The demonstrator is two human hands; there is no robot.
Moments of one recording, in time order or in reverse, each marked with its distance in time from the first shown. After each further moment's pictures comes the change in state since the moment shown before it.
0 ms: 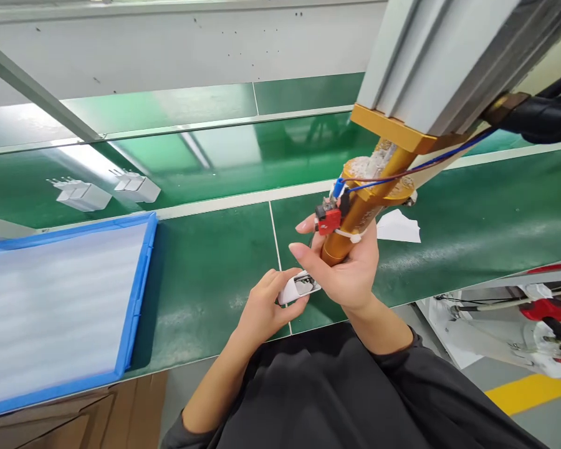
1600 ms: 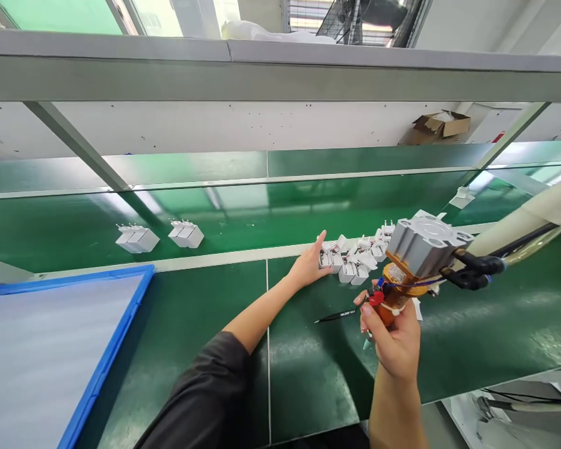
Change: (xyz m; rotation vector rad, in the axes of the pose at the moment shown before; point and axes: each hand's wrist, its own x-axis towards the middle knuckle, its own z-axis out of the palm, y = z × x) left_hand 0.223 -0.091 0.091 0.004 -0.122 0.127; right_hand 0.009 0.043 -0.090 -0.069 0.140 0.129
